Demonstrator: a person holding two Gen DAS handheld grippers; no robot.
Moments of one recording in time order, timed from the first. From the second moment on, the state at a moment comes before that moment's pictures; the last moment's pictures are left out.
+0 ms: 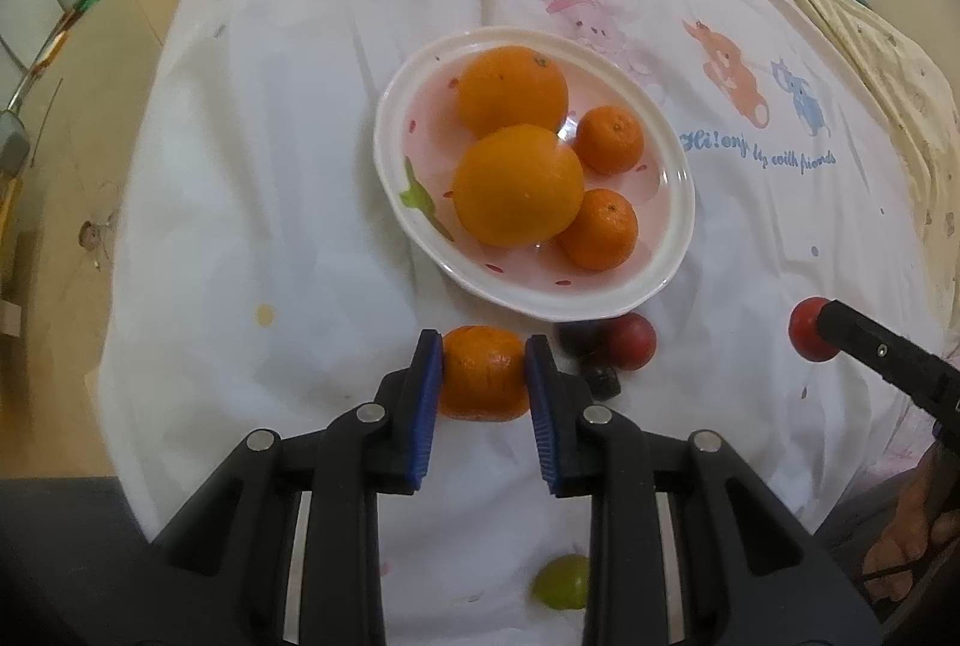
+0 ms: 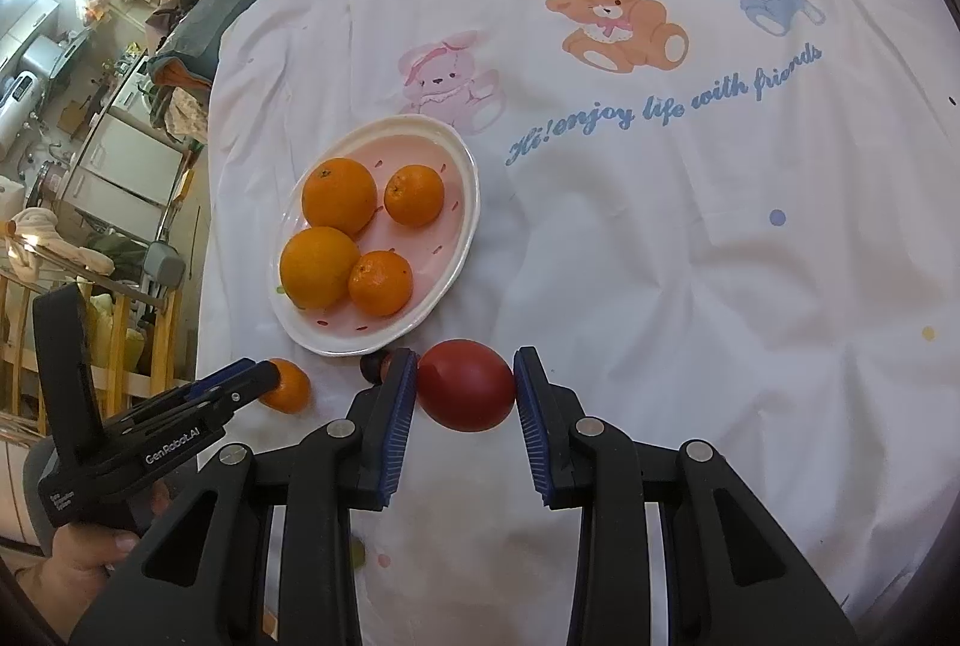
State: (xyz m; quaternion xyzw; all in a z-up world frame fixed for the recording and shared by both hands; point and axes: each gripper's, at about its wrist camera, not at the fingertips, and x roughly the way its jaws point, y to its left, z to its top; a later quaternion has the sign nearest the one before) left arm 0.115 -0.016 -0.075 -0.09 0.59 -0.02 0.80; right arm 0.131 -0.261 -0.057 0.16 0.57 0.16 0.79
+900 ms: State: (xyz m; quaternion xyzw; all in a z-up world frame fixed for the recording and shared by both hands) left arm 0.110 0.029 -0.072 -0.19 0.57 0.03 0.80; right arm 0.127 -0.257 -0.042 0.16 0.55 0.18 0.80
